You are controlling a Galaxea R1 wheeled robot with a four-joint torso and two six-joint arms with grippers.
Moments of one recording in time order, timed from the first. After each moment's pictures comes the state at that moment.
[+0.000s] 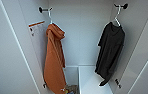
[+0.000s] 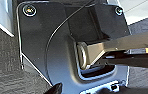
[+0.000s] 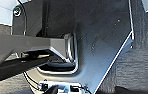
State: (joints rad) left arm 1.59 2.98 -2.67 0.52 -0.19 -0.36; right arm -1.59 3.04 -2.72 -0.24 0.08 0.24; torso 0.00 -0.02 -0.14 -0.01
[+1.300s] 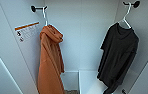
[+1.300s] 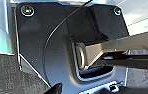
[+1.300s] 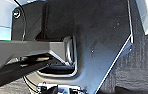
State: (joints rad) left arm 1.58 2.98 -2.67 0.52 -0.19 -0.36; right arm -1.58 3.04 -2.73 -0.24 0.08 0.24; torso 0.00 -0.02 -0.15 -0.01
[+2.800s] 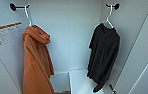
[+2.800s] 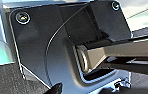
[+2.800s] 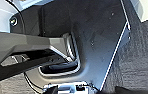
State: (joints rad) left arm 1.59 2.99 -2.70 0.47 -0.19 -0.36; right arm -1.58 3.06 -2.73 -0.24 0.08 0.24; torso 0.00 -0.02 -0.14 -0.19
